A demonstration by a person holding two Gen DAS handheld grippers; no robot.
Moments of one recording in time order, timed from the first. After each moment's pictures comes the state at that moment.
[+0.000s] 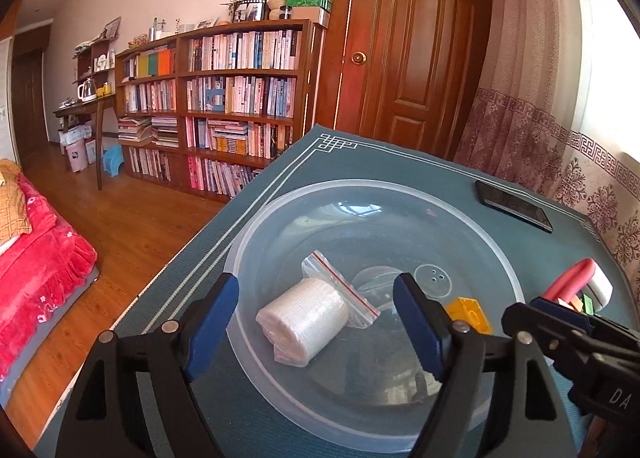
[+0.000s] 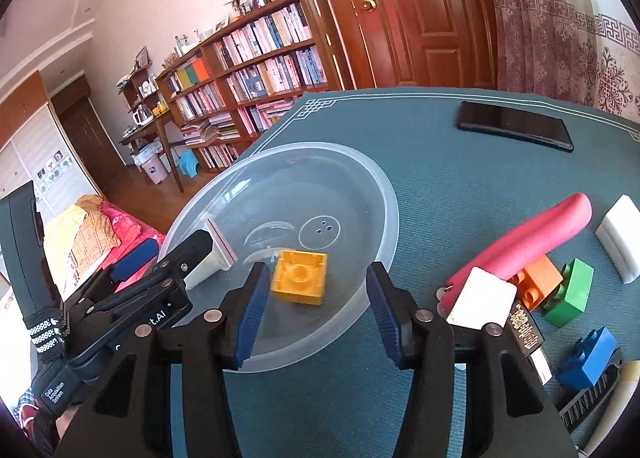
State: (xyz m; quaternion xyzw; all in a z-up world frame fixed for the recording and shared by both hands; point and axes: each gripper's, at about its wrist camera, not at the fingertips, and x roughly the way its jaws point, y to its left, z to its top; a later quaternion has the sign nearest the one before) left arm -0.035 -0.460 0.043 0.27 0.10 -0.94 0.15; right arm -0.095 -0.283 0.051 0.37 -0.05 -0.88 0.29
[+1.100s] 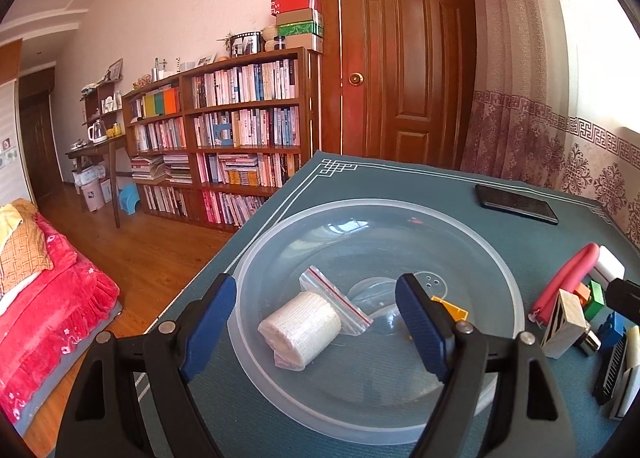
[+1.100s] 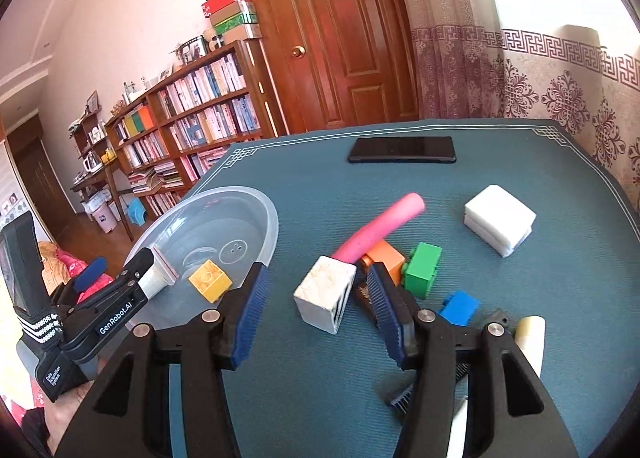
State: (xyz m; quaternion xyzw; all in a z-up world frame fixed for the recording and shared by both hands) left arm -0.026 -0.429 0.051 0.23 0.04 -0.95 0.18; right arm -0.050 -0.203 0.072 0.31 -0.07 -0.93 0.17
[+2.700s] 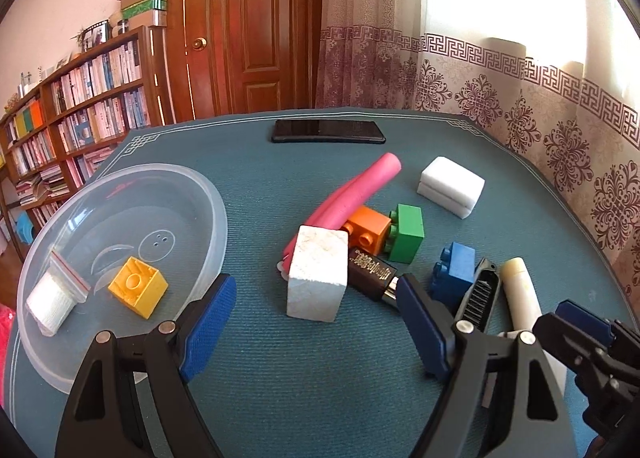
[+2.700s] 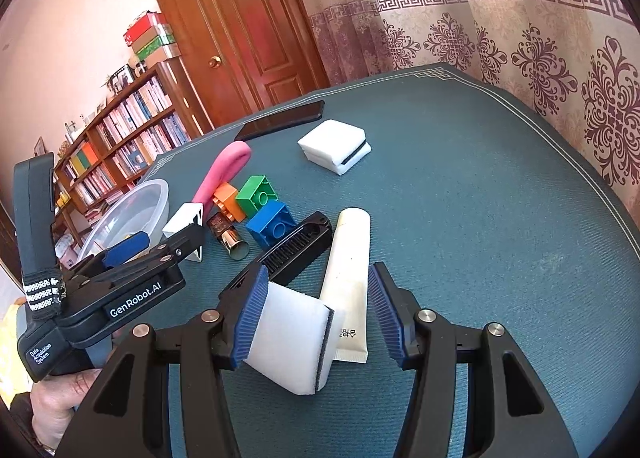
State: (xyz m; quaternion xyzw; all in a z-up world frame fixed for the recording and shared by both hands) left arm -0.065 -0.264 0.038 0.32 -0.01 -0.94 -0.05; right arm 0.005 -0.093 0.032 0.33 -0.14 -0.93 0.06
